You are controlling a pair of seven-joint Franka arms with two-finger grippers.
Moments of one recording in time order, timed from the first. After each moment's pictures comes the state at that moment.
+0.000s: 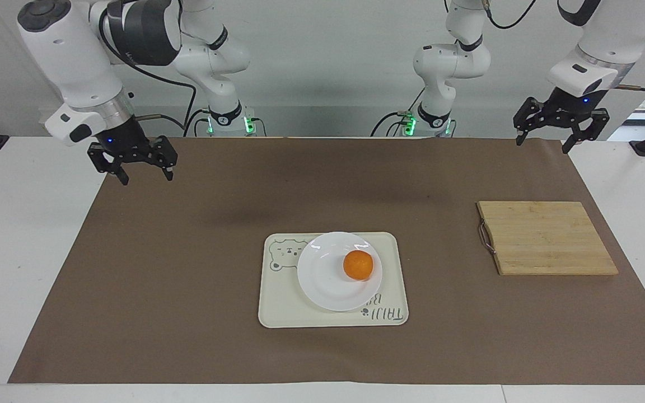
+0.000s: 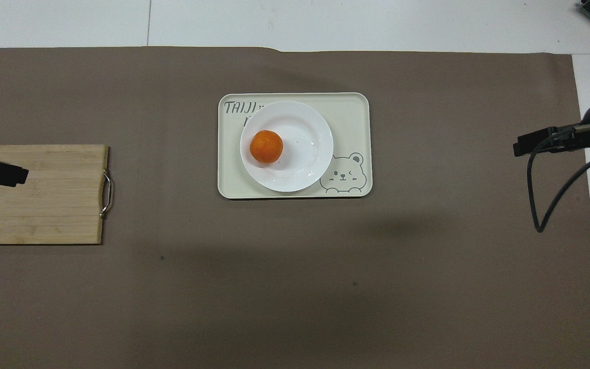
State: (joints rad) left arm -0.09 -0.04 0.04 -1.56 0.00 1.56 0.29; right arm 0.08 0.06 -0.12 -1.57 0.05 1.68 -0.11
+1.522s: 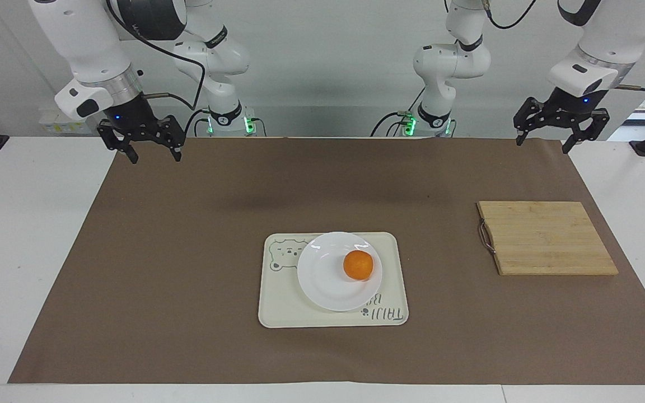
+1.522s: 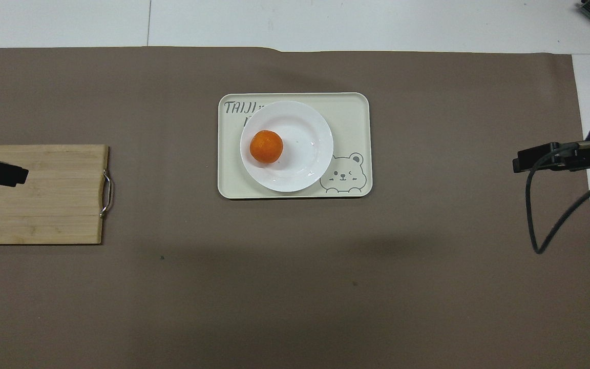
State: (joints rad) left arm -0.09 -0.04 0.04 -1.56 0.00 1.57 0.29; right arm -0.03 -0.01 0.03 -1.61 0.05 1.64 -0.02
